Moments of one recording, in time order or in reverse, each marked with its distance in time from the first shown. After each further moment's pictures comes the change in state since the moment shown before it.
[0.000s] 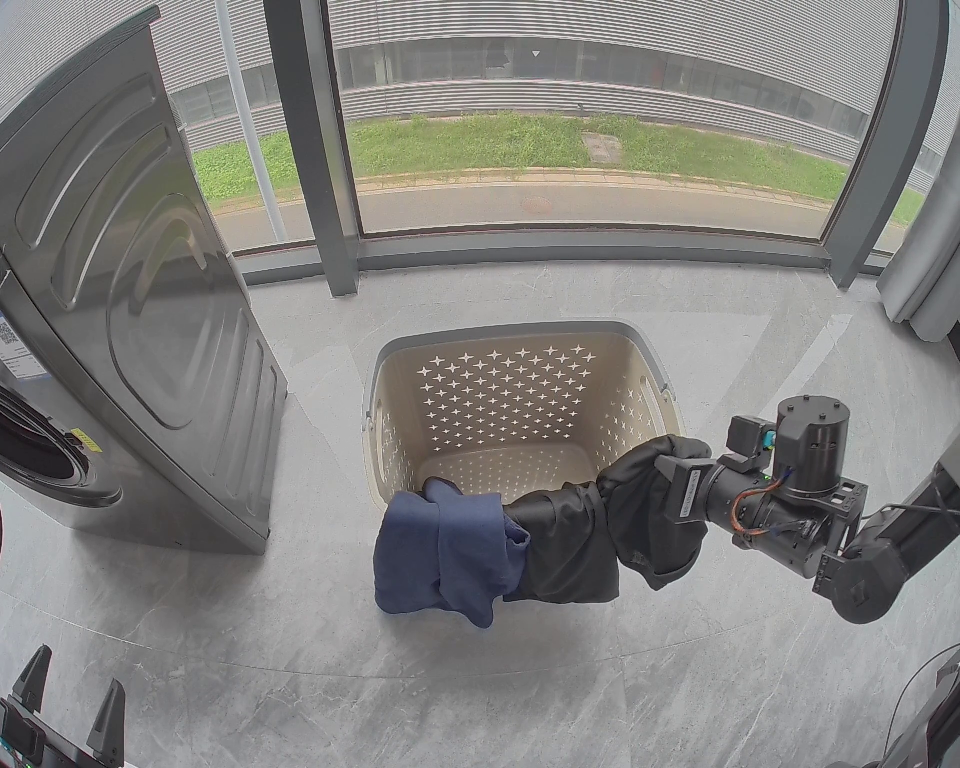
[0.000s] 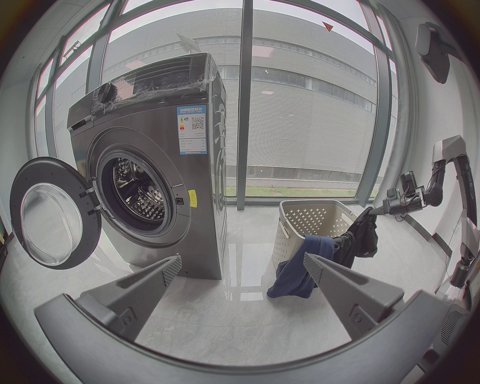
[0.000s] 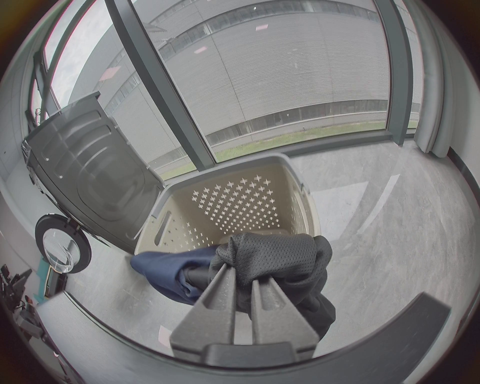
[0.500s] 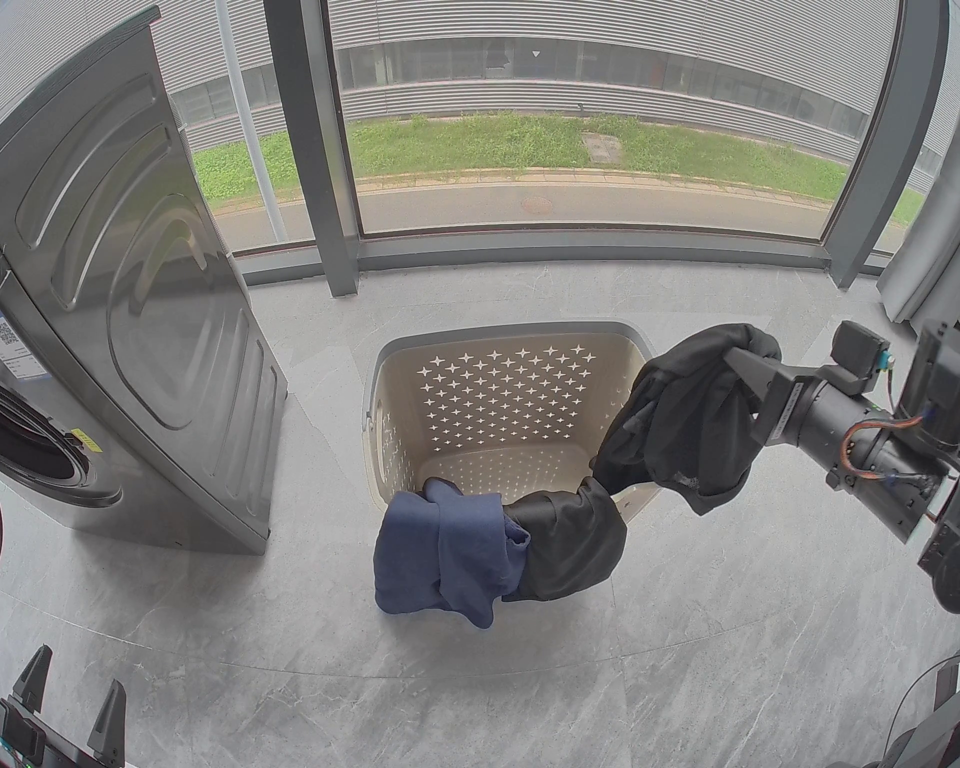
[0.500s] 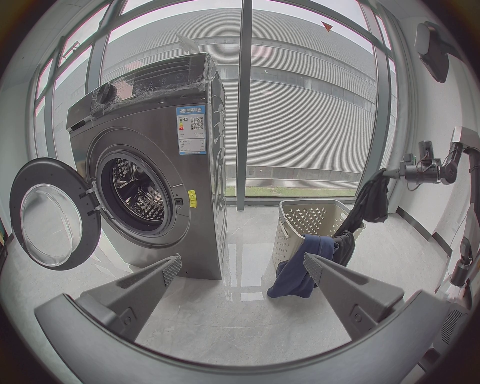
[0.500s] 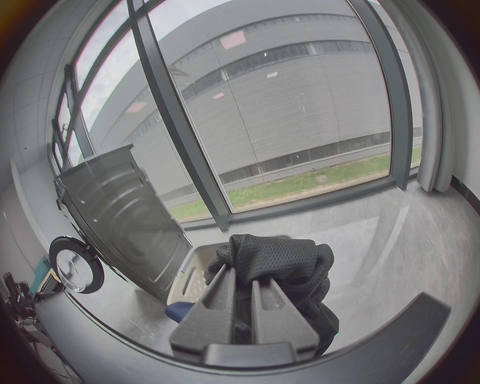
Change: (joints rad) left arm 0.000 0.000 0.000 0.000 -0.002 0.004; right arm 0.023 -0.354 -0.001 0.038 -0.009 -0.081
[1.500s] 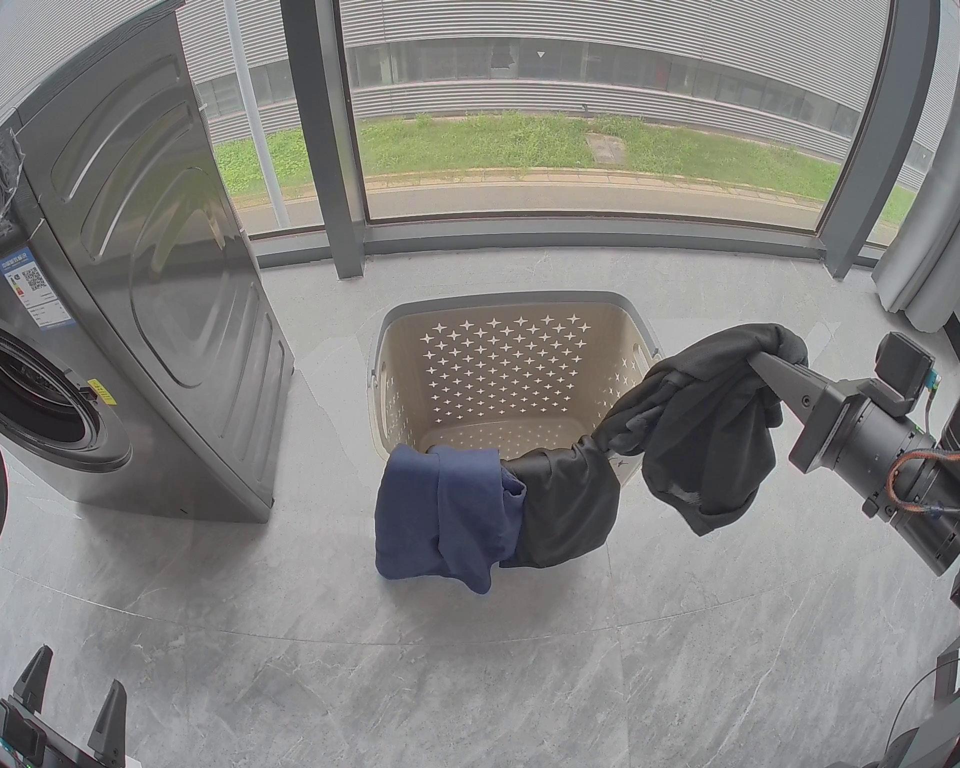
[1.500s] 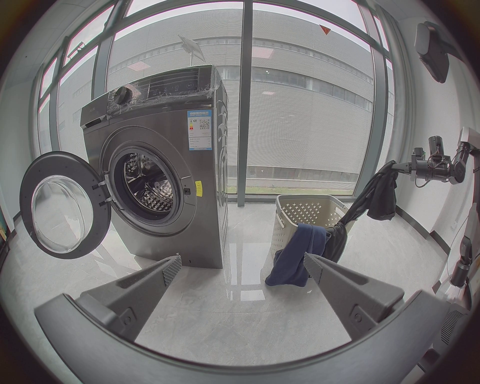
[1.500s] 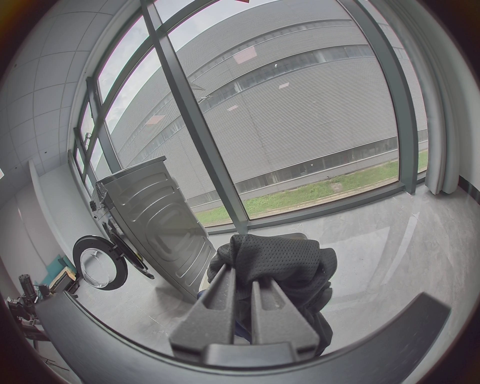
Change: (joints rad) left arm 0.001 0.000 0.000 0.000 -0.001 -0.003; right arm 0.071 -0.133 0.089 -0.024 0.009 -0.007
